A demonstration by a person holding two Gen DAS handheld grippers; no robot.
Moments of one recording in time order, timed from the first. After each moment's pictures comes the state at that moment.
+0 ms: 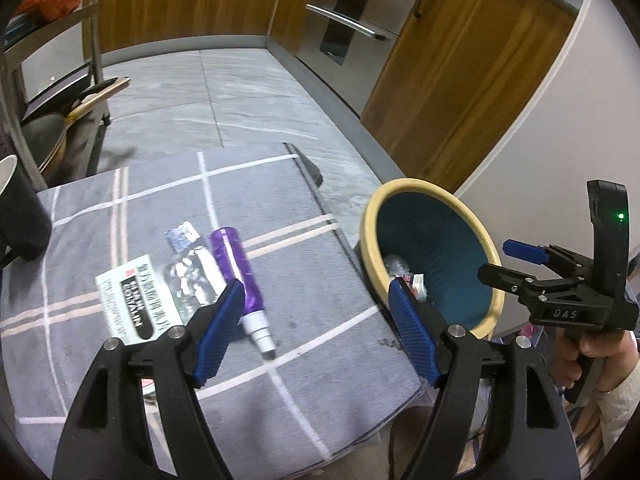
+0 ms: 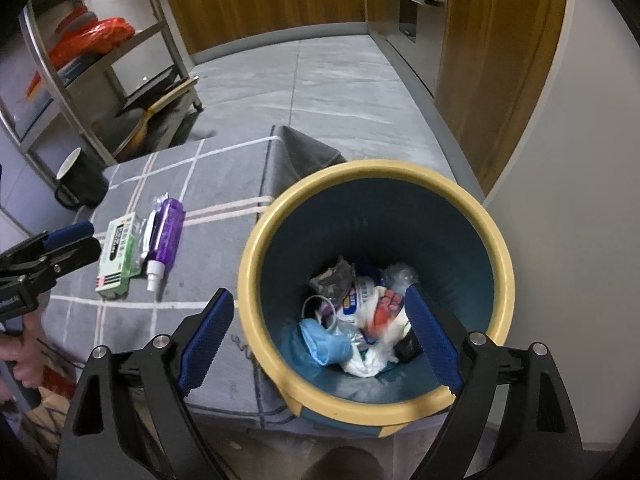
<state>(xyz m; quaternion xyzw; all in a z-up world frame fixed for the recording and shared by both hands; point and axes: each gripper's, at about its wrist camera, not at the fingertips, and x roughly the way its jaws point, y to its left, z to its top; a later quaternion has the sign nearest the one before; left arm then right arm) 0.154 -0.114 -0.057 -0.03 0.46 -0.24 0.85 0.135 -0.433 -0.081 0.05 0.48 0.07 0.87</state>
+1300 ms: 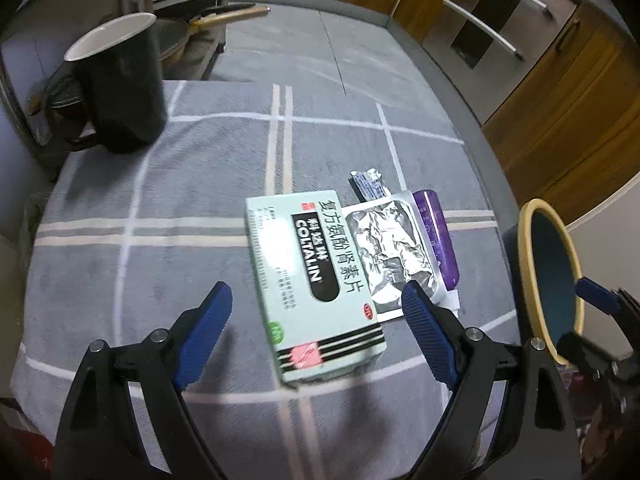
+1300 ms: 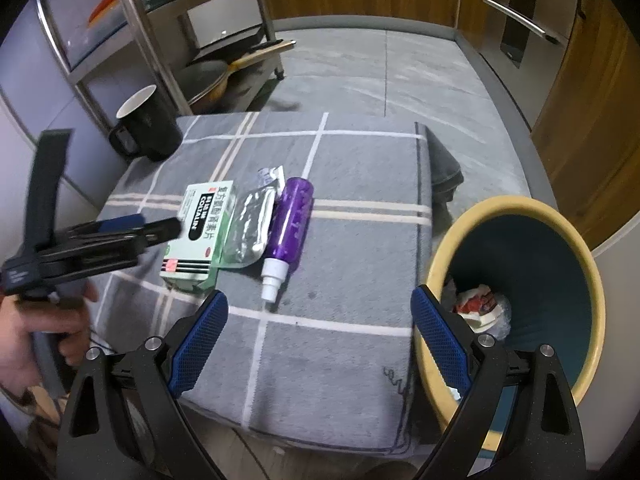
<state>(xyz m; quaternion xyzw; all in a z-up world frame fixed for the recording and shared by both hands) 0.184 -0.002 -0.128 -0.09 0.53 -0.08 0.84 0.152 -0.283 -0.089 -0.02 0.50 0.17 0.85</state>
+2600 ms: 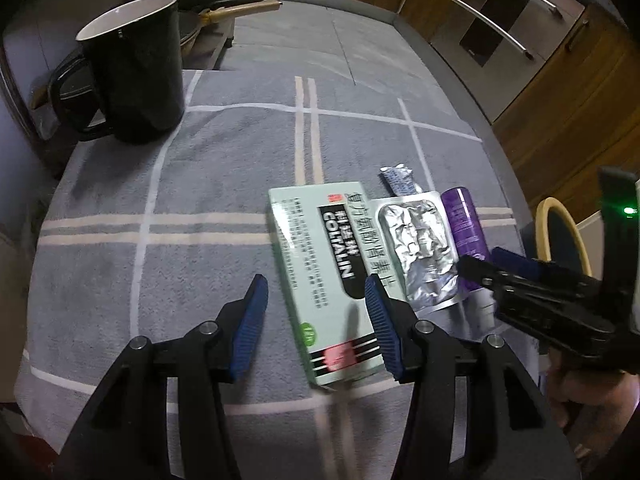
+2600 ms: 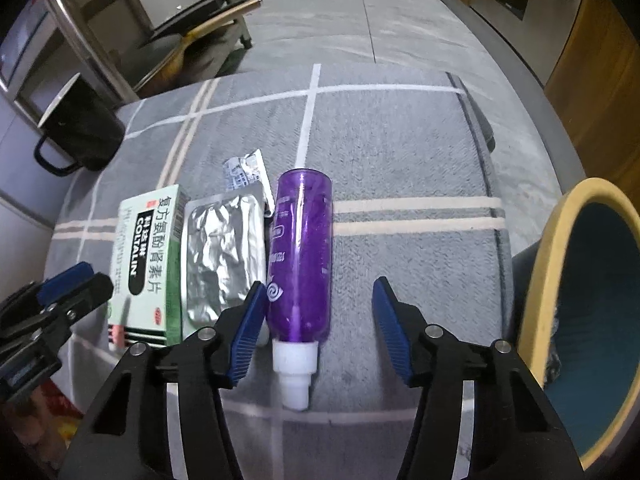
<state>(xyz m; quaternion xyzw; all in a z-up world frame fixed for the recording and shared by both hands) 0.186 0.021 -0.136 -0.09 0.53 -0.08 0.84 0.229 -0.232 -0.171 0.02 0.56 0.11 0.82</state>
